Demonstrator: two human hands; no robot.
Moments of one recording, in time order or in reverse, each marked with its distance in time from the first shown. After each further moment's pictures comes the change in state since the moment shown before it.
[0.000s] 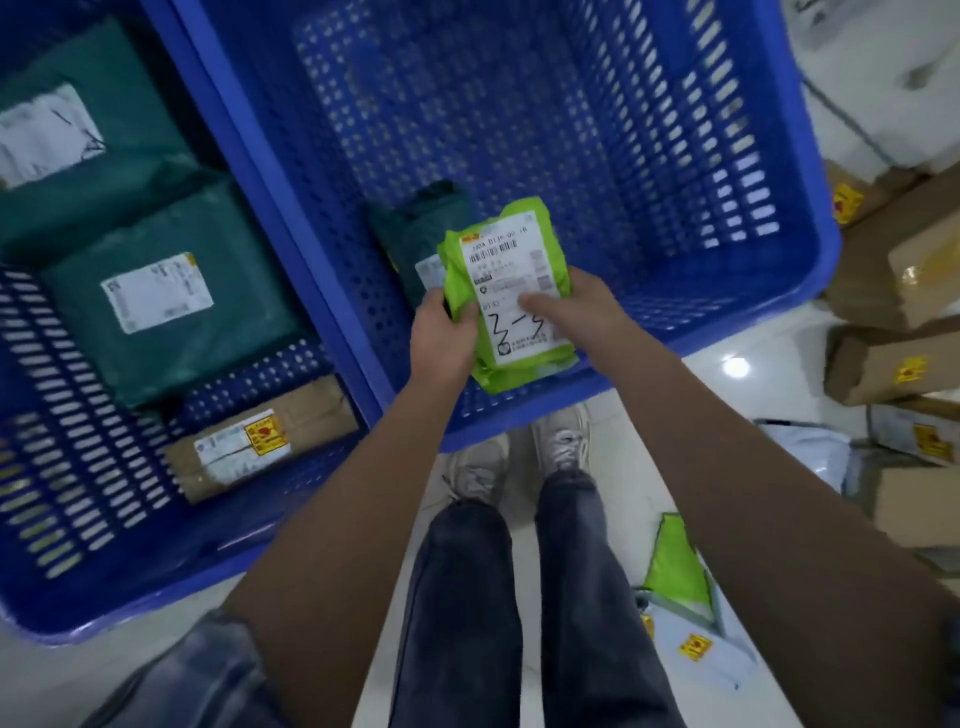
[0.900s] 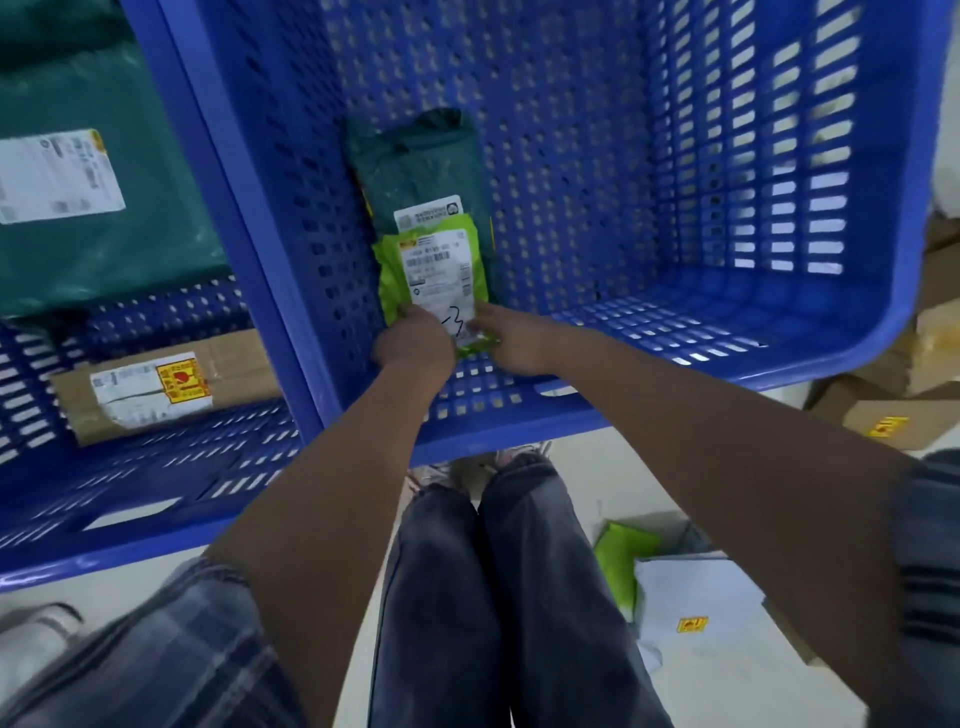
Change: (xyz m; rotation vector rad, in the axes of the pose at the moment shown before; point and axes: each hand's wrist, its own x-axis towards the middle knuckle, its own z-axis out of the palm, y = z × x) left_hand 0.047 -0.058 0.038 0.884 -0.261 -0.363; right_hand 0.079 0.053 0.027 -0.994 -0.625 -0.065
